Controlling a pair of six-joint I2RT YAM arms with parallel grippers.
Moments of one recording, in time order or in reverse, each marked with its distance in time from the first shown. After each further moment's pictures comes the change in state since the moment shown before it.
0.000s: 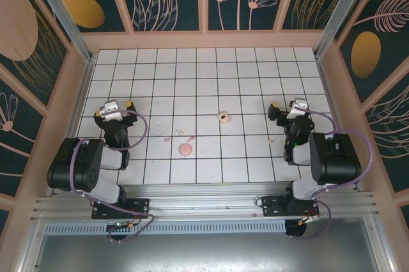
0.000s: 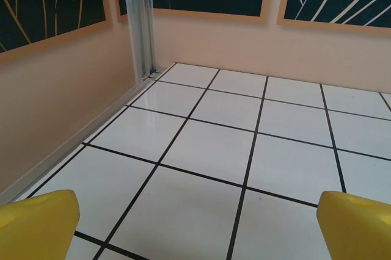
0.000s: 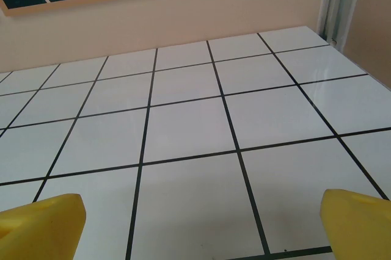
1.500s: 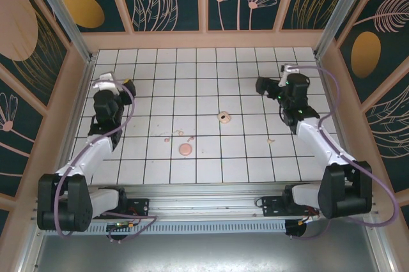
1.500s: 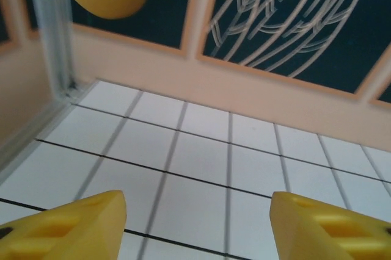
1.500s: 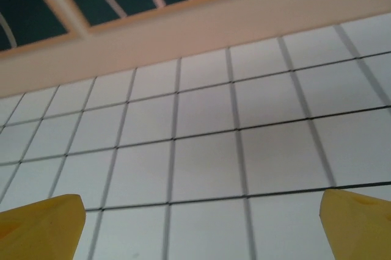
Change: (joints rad) left arm -0.009 -0.327 0.438 -0.863 0.250 -0.185; right arm 0.214 -0.265 0.636 -1.151 0.002 0.158
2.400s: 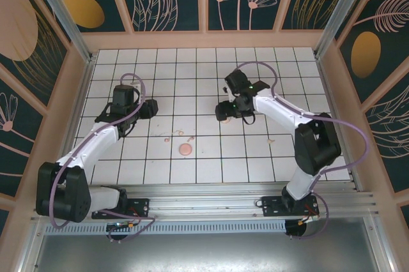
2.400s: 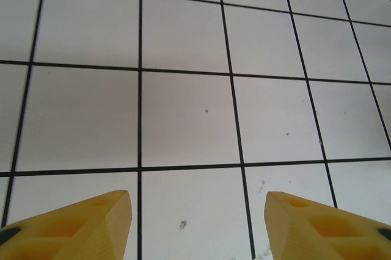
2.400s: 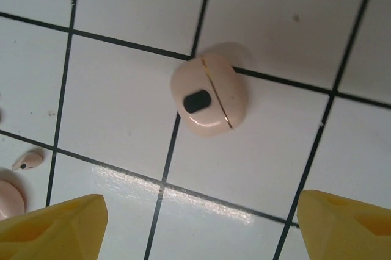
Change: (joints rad) left arm -0.133 0.090 0.153 -0.602 0.219 -0.021; right arm 0.388 0.459 0.473 -0.784 -0.048 -0.008
